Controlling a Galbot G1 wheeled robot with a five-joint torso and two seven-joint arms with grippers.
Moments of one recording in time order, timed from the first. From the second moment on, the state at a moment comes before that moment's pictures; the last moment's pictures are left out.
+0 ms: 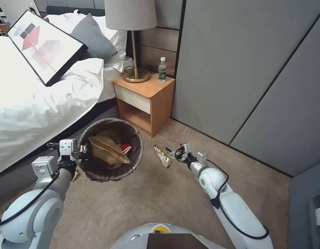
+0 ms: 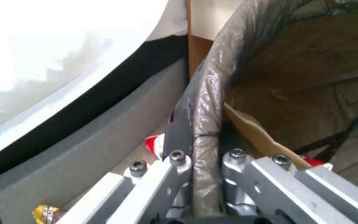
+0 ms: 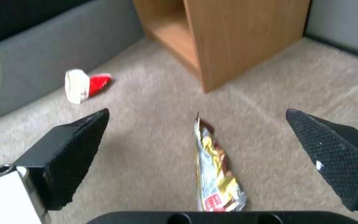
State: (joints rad) left arm 1.59 -1.26 -0.85 -2.50 -0.49 0.74 -0.17; right arm -1.12 1.22 0.25 1.65 0.49 -0.32 -0.16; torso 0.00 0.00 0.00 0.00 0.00
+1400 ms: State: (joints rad) left arm 1.58 -1.26 -0.83 -2.50 -0.49 0.74 -0.17; right arm -0.78 1.46 0.19 0.86 0.17 -0.15 -0.22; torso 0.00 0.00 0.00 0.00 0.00
